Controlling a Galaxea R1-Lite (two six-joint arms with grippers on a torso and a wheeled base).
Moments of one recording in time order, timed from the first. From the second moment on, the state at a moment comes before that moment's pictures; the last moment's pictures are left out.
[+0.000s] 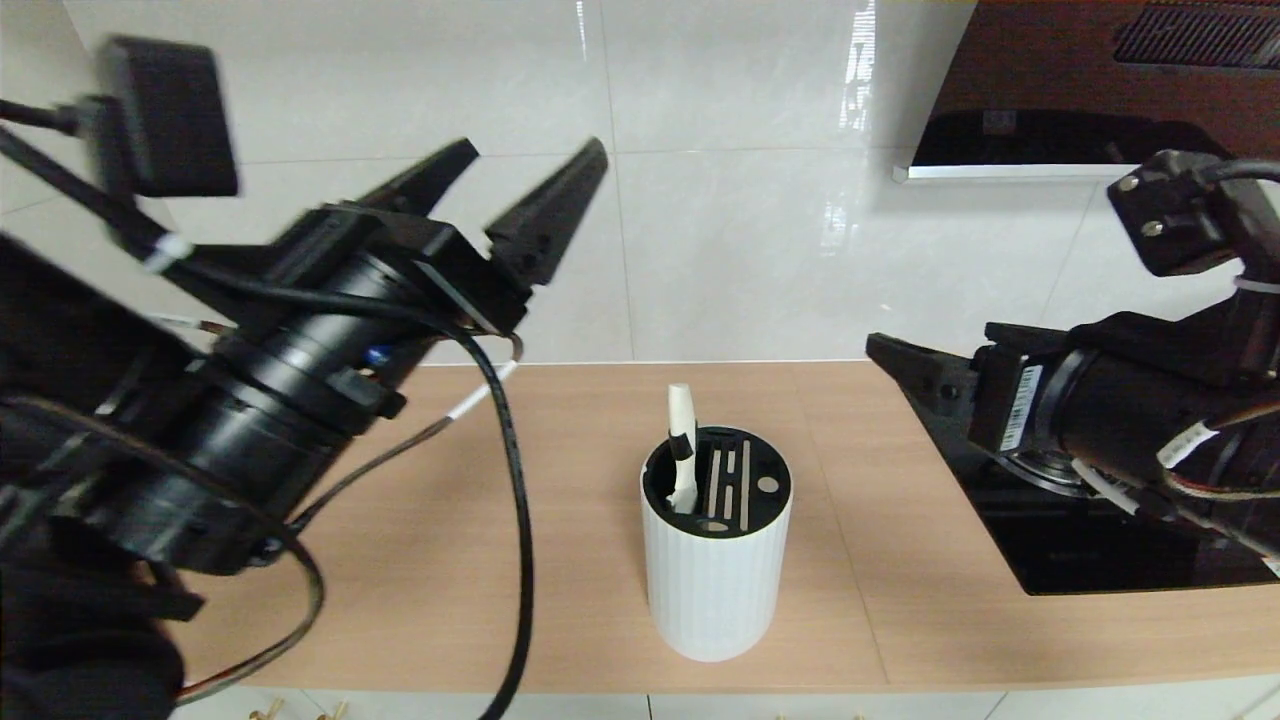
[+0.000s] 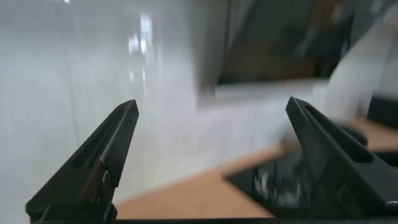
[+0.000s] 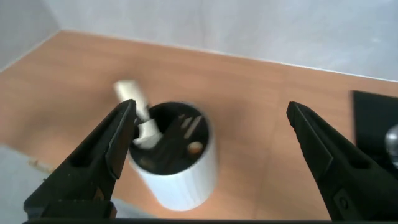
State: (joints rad) left arm -0.64 1.55 -0.69 -1.39 0.03 -0.06; right arm 0.79 1.36 -0.83 -0.46 -0.44 0.12
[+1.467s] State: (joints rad) left arm -0.03 0.06 -0.27 -0.16 0.00 -0.12; right arm 0.03 0.09 -0.27 -0.04 -0.31 -0.14
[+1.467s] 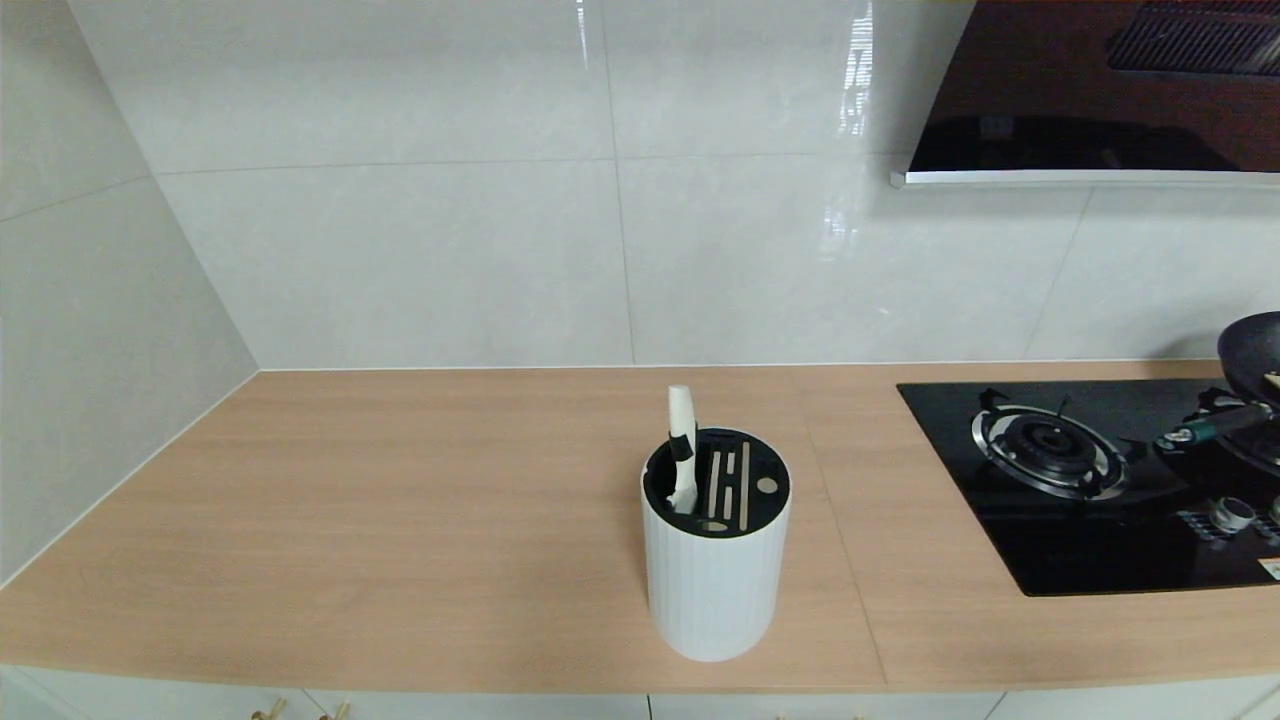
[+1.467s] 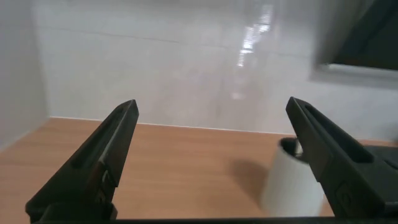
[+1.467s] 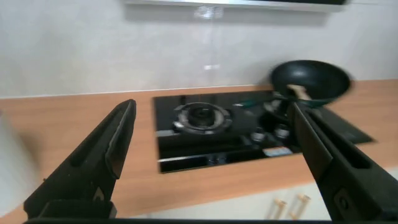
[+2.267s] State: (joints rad) left arm 0.00 0.00 0.00 0.00 0.06 0.02; right arm -0.01 0.00 0.00 0.00 -0.05 0.03
